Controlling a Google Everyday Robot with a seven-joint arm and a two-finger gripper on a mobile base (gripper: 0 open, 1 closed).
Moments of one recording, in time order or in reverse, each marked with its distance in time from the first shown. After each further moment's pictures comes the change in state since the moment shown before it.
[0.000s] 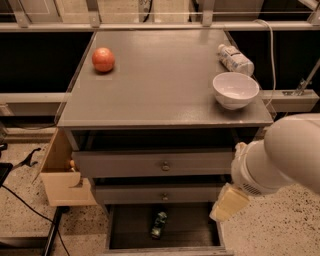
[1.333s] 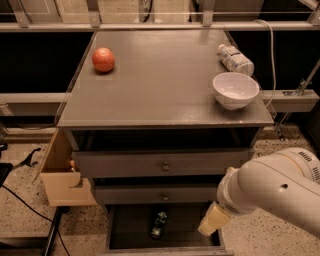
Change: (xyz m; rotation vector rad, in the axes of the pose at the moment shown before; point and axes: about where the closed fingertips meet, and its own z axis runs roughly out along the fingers) arm 0.024 0.026 0.093 -0.025 0.030 0.092
